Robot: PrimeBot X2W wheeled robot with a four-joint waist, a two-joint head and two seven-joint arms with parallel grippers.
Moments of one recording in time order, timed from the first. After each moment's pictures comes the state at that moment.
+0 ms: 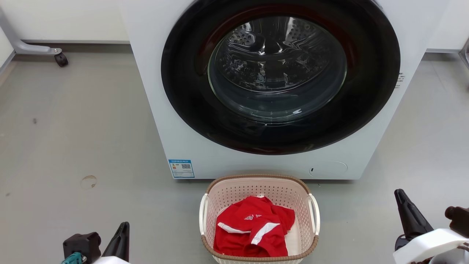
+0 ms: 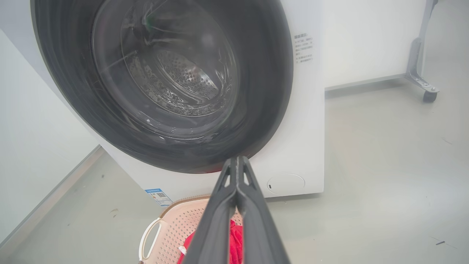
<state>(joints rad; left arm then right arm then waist) 0.09 0.46 -0.47 -0.10 -0.66 0.39 0.05 0.02 -0.07 0.17 0.24 0.61 0.13 -0.15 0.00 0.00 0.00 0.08</state>
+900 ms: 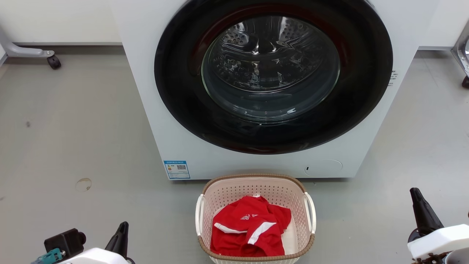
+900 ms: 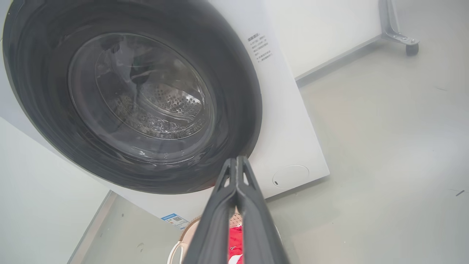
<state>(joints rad) 0.08 0.37 -0.34 -0.01 -0.90 0.26 0.06 0.02 -0.07 0.10 0.25 0.86 0.13 -0.09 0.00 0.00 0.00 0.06</state>
